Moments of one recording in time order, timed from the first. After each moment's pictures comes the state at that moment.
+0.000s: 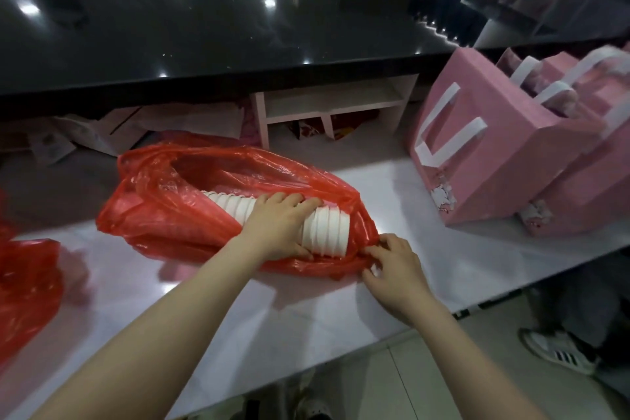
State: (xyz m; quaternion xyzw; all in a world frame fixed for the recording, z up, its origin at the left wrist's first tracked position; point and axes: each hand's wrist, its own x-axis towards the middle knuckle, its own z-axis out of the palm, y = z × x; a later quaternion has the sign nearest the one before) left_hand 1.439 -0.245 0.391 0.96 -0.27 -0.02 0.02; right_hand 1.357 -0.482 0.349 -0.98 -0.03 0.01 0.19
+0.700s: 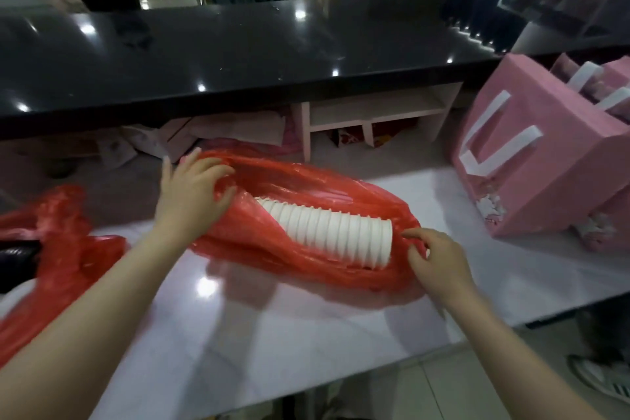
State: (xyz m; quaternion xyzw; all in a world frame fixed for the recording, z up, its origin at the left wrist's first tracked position) left_hand 1.436 -0.083 0.441 0.98 -0.04 0.18 0.09; right_hand 1.375 -0.456 0.380 -0.95 0.01 -0.10 0.30
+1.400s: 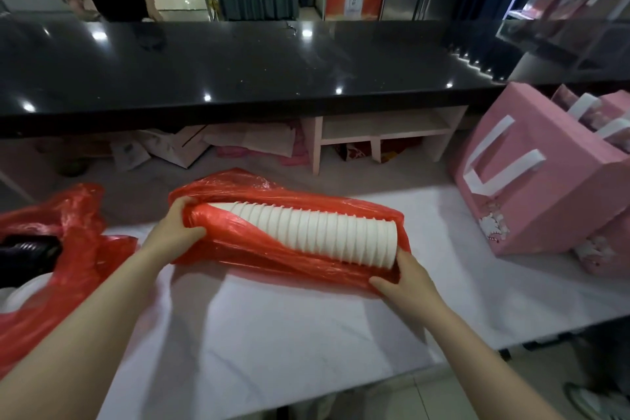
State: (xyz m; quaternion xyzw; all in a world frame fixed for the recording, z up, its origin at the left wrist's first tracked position) left_hand 1.425 -0.012 0.384 0.91 0.19 -0.04 0.36; right_hand 1.369 -0.419 0.368 -0.91 -0.01 0.05 0.41
